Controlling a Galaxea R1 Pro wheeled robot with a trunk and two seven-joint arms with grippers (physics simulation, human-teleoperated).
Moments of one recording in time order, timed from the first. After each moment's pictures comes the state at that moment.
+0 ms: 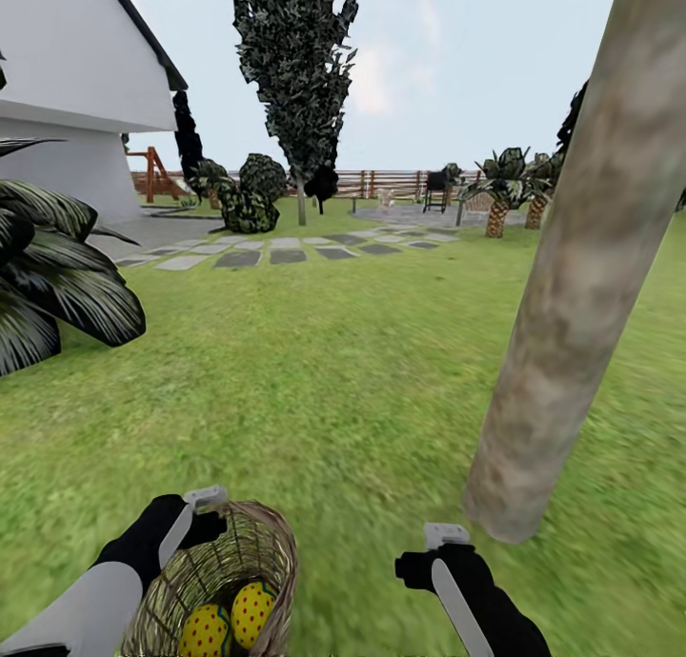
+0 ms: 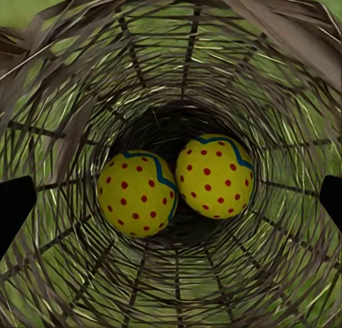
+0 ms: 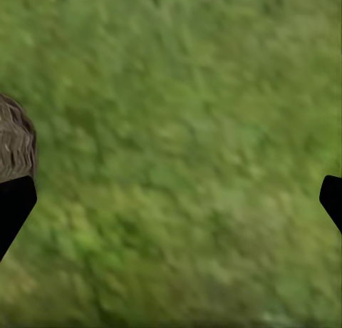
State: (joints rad) left arm -0.68 0.09 0.10 -0.46 0.11 0.63 0.07; right arm -0.31 0.05 0.24 -1.10 -0.41 0.80 -0.37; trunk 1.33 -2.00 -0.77
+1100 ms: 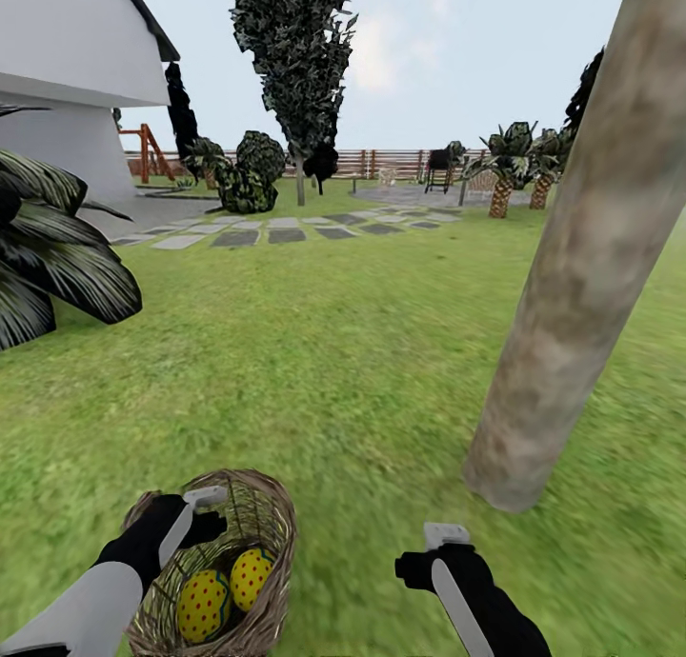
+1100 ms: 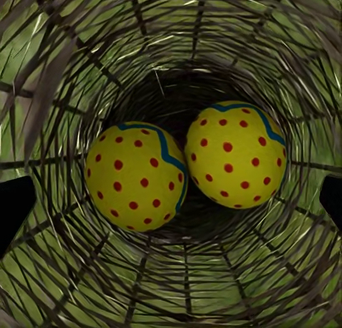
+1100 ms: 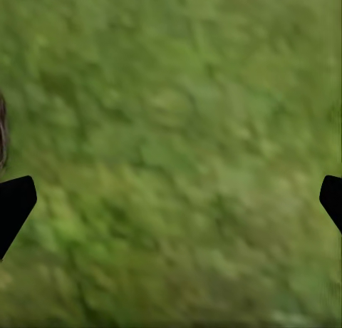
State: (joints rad) left arm -0.68 0.09 0.10 -0.46 0.11 0.63 0.07; right arm -0.31 0.05 0.24 -1.10 -0.41 0.80 -0.37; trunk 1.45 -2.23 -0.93
